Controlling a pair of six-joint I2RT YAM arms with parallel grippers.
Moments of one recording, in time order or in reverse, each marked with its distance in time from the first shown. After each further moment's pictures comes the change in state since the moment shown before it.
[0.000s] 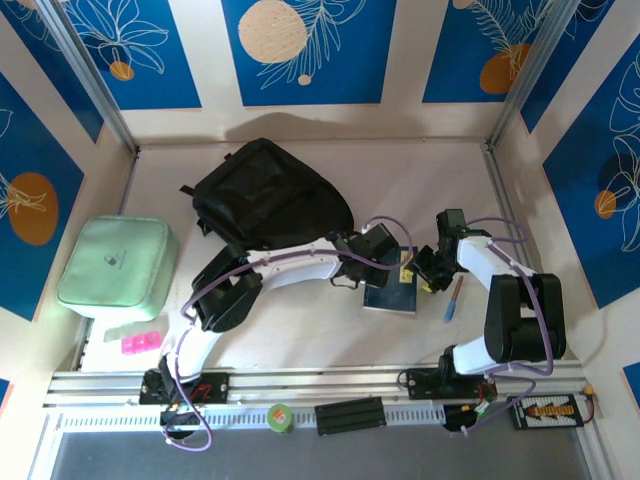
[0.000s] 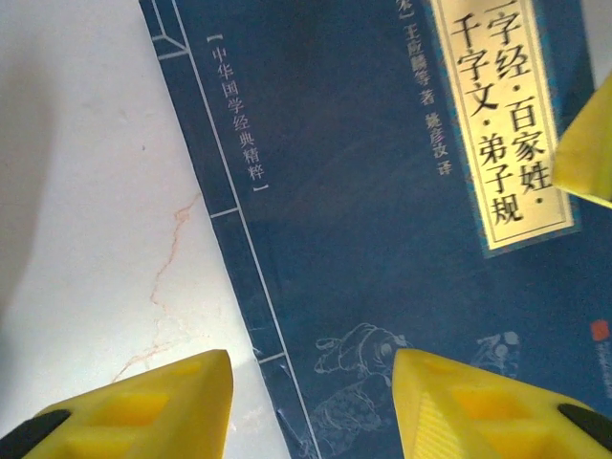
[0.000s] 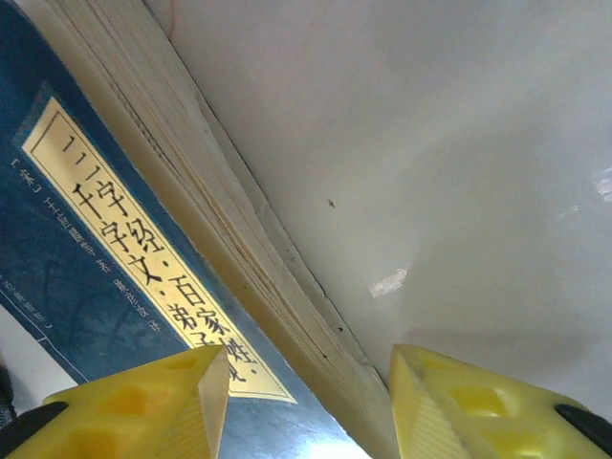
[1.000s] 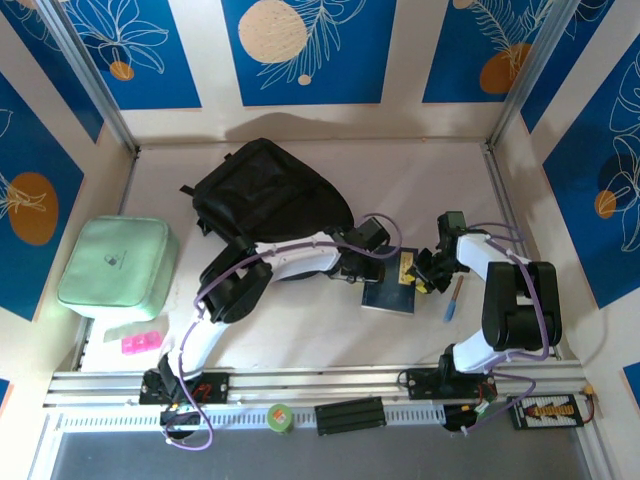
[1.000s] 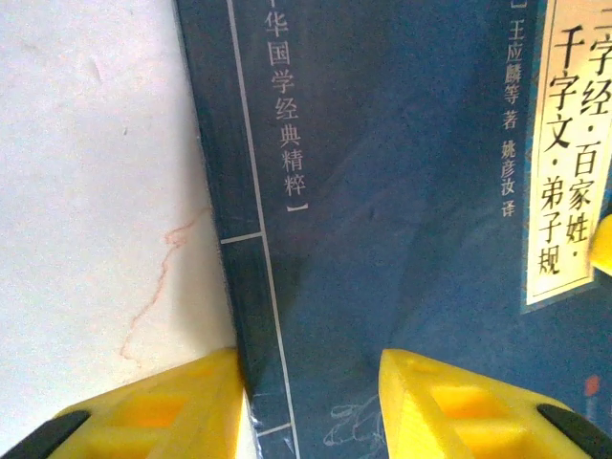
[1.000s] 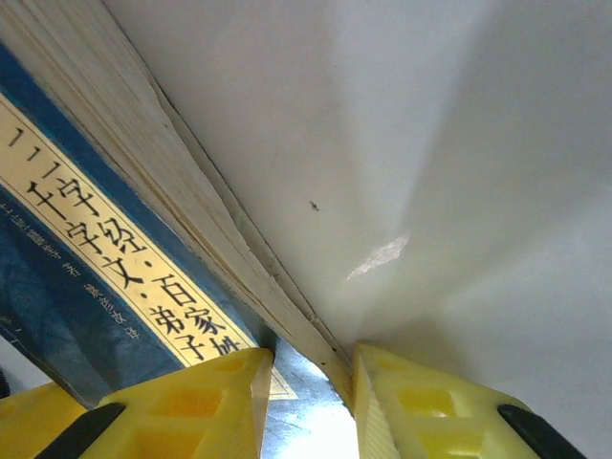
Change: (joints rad) left arm 0.072 0.073 0.011 0.048 0.216 -0.112; right arm -0.021 0.073 -0.001 0.008 -0.082 -0.012
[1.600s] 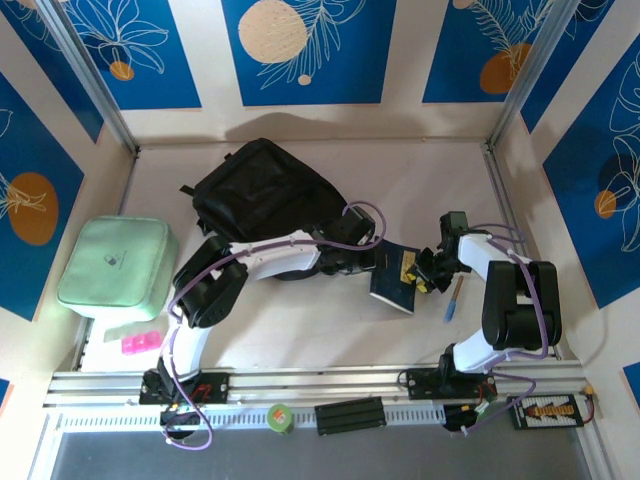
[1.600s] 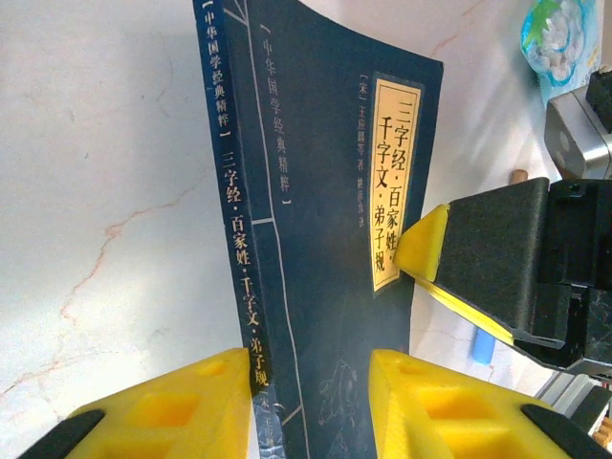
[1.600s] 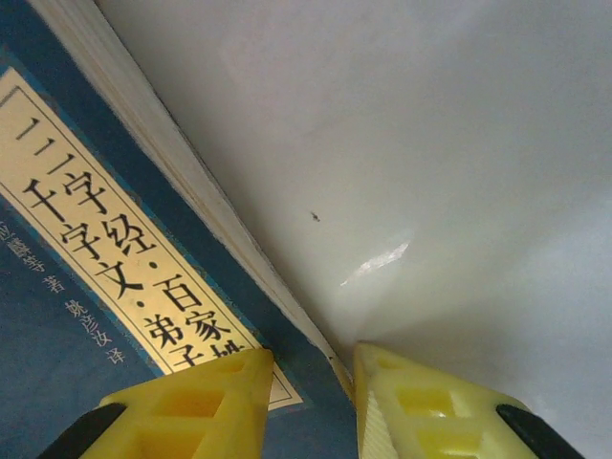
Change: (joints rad) left arm 0.029 -0.169 -0.179 0.241 0.095 -0.180; right arm -0.016 0.005 -0.002 0.011 -0.018 0.004
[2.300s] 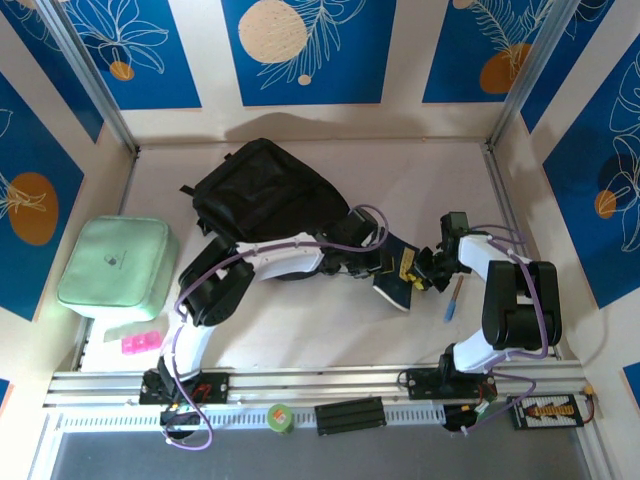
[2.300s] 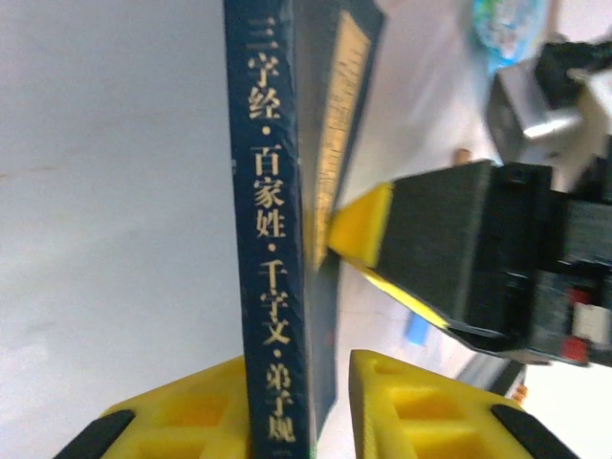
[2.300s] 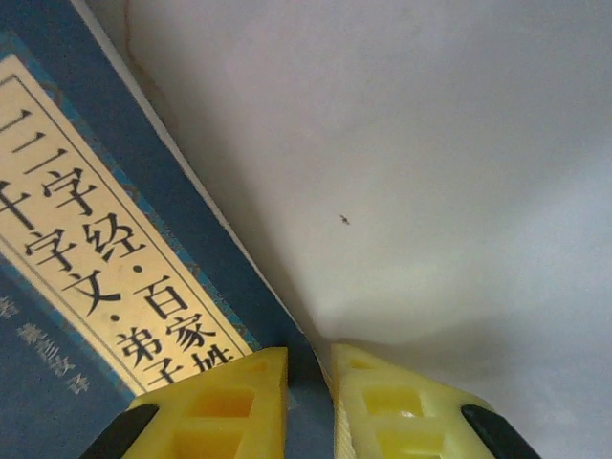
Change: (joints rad) left arm -0.005 0.035 0.000 0.108 0.132 -0.116; right arm -0.006 0.000 -0.013 0.034 -0.035 0.011
